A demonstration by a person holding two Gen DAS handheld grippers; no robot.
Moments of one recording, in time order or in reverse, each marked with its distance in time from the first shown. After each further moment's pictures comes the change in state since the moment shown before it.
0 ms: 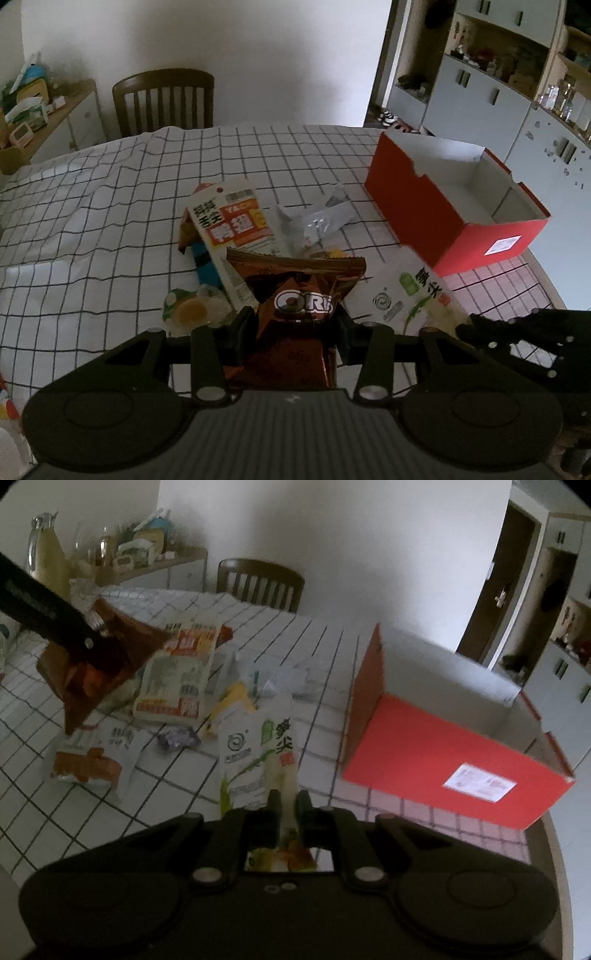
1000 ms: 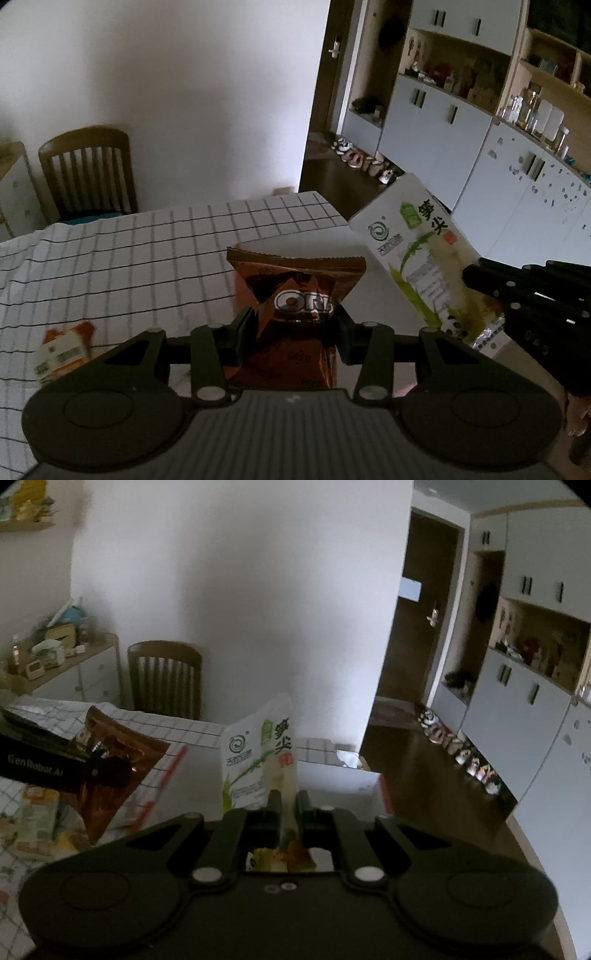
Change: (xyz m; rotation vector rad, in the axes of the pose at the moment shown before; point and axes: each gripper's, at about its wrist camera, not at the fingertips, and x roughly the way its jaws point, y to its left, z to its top) left arm 0.076 -0.175 0.142 0.064 -0.080 -0.090; right arm 0.007 -0.219 0.075 0.173 -0.163 -0.115
